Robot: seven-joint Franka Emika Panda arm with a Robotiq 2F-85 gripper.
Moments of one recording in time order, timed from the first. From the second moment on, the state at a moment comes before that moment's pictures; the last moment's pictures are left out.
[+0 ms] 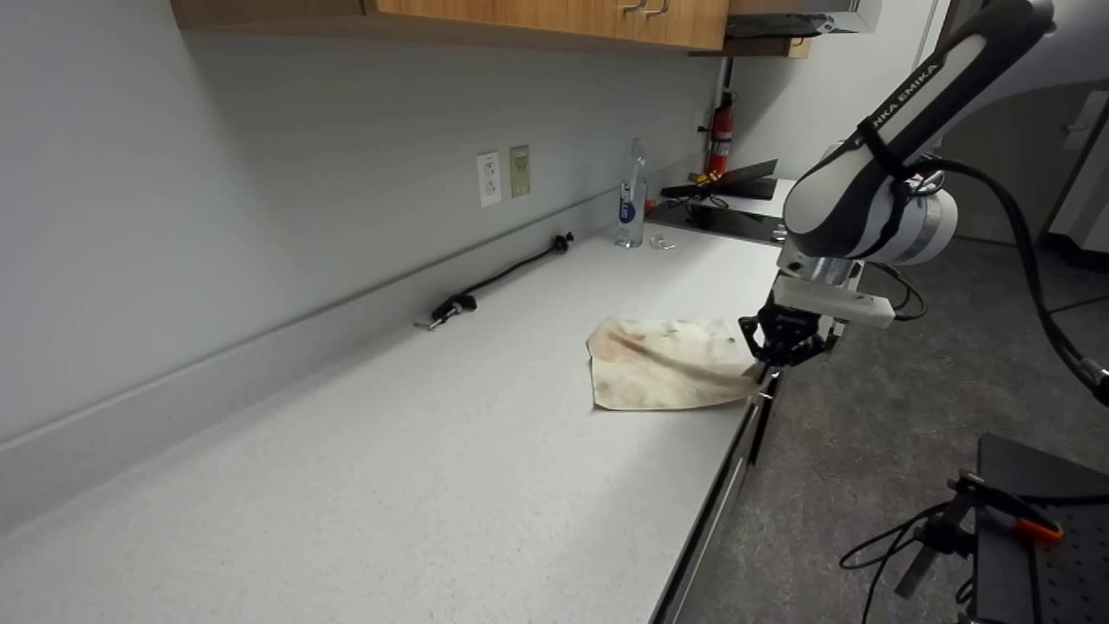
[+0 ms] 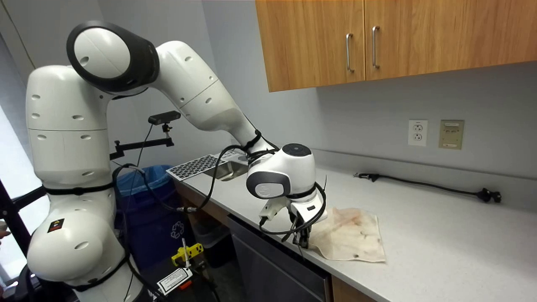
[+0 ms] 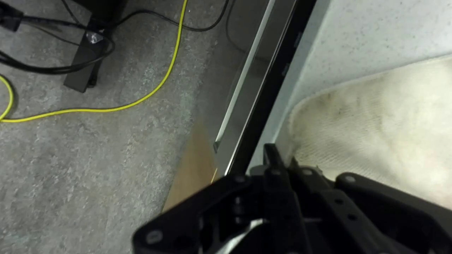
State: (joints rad) arm -0.10 0.26 -0.14 -2.43 0.48 2.70 0.41
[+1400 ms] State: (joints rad) arm 0.07 0.46 -0.03 -1.82 -0.02 2.24 0.68
